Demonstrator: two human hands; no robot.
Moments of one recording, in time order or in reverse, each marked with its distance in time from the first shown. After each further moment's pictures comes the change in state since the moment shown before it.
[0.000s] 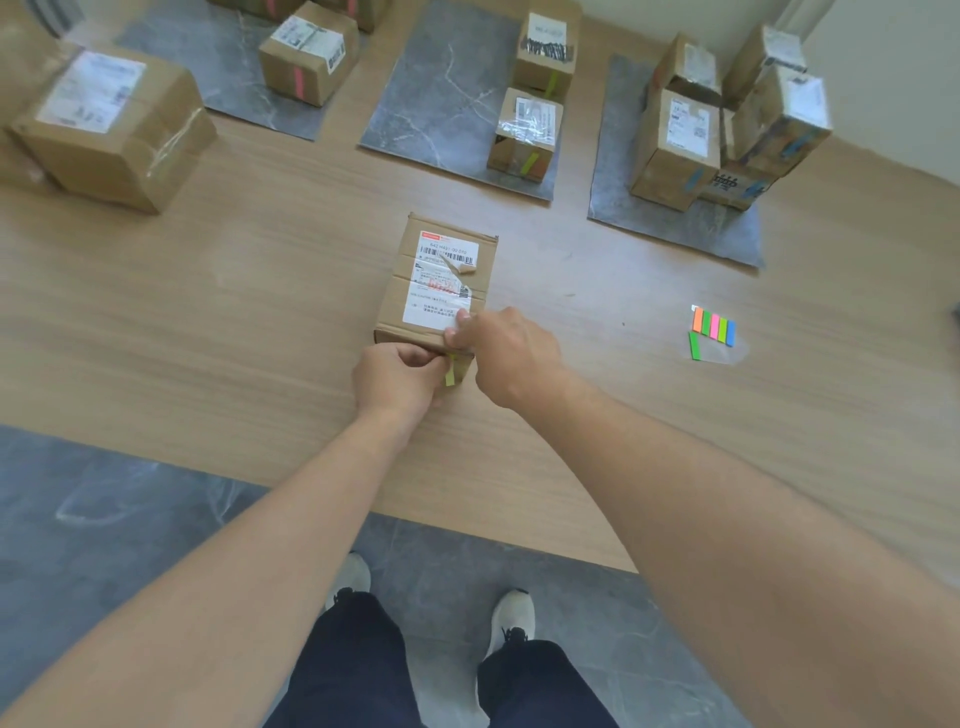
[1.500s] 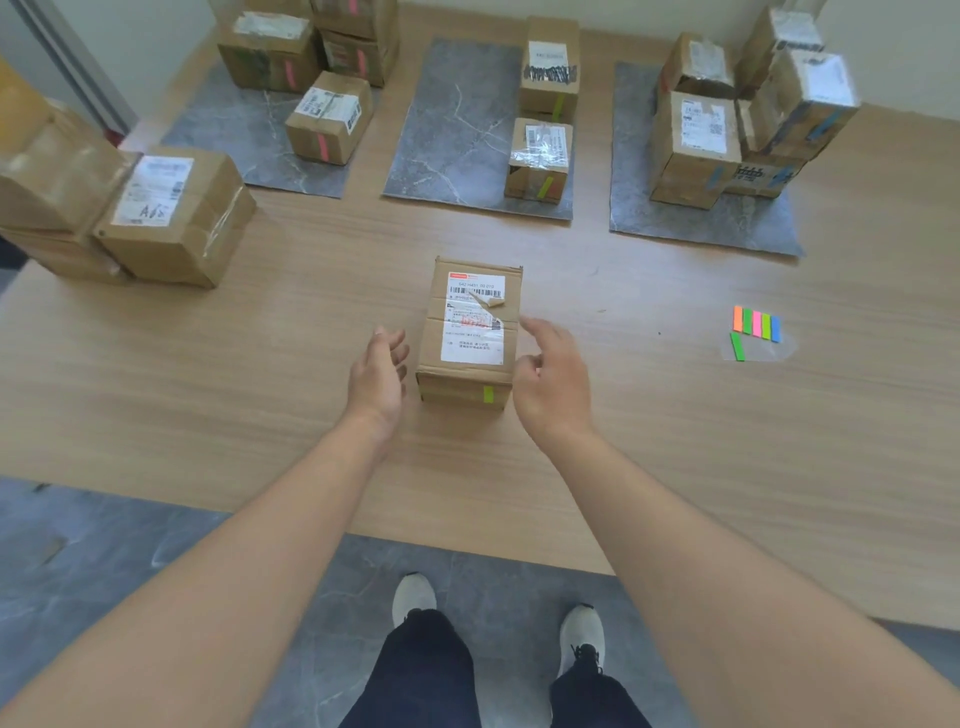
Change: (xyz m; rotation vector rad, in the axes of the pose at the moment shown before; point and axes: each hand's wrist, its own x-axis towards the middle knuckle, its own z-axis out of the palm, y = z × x) left_hand 0.037 0.041 -0.053 -0.226 -0.075 -0.102; right_hand 0.008 -0.003 0.037 0.817 0.478 0.232
